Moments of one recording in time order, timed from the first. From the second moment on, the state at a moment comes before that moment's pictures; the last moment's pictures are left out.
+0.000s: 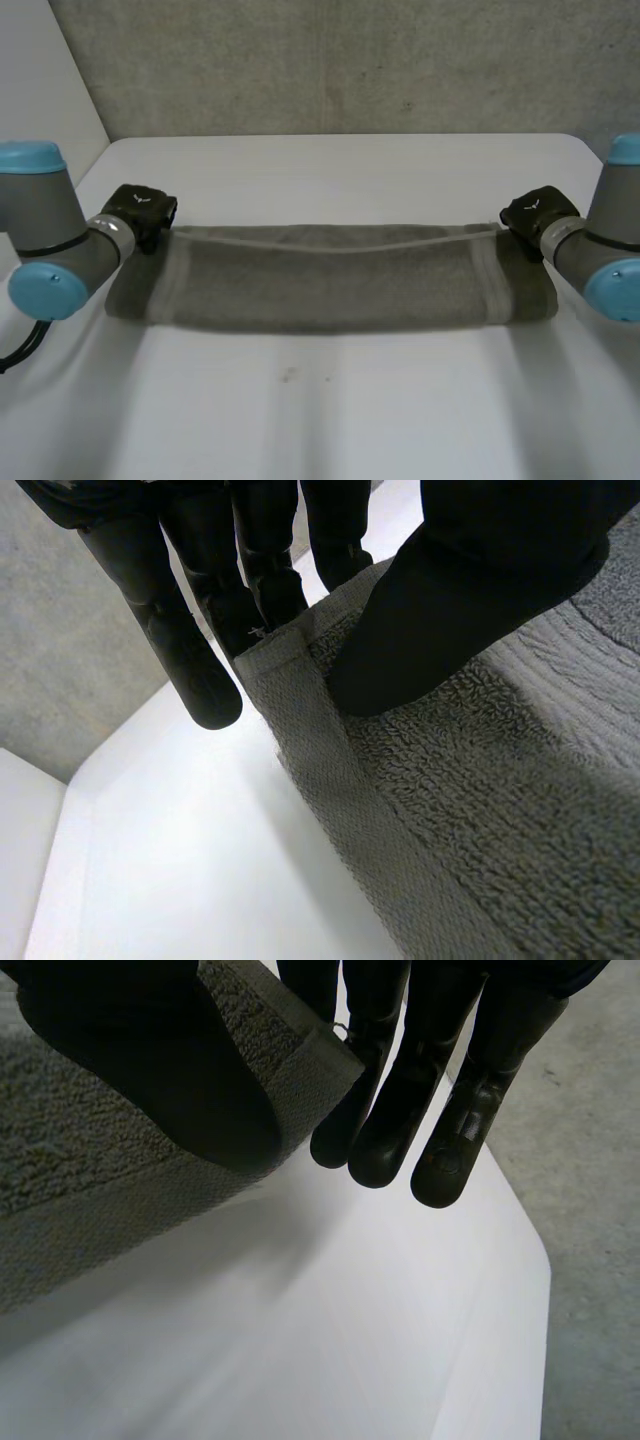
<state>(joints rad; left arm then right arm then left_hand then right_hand) 4.54 -2.33 -1.11 3.11 -1.44 3.67 1.75 -0.80 1.10 0.09 1.52 2.35 1.19 1.22 1.22 1.22 1.03 0.97 1.18 1.19 1.19 0.99</state>
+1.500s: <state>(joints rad) 4.46 -1.93 -1.75 3.54 -1.50 3.52 1.47 -1.00 1.57 -0.24 1.34 2.51 0.17 0.17 0.17 0.17 0.03 0.94 1.18 1.18 1.19 0.97</state>
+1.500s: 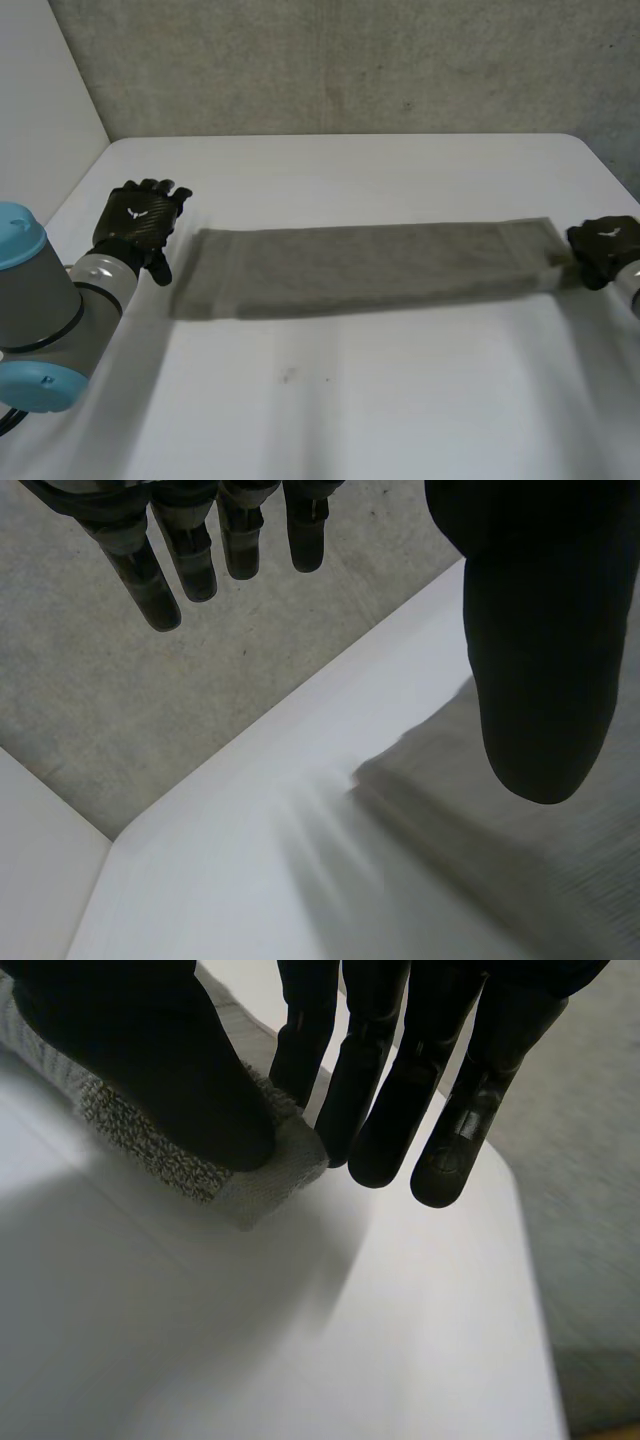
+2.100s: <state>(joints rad) 4.49 -1.91 -1.74 3.54 -1.50 3.52 2.18 -0.95 1.25 -0.23 1.26 2.65 0.17 0.17 0.17 0.17 0.03 0.95 1.18 1.19 1.19 0.99</state>
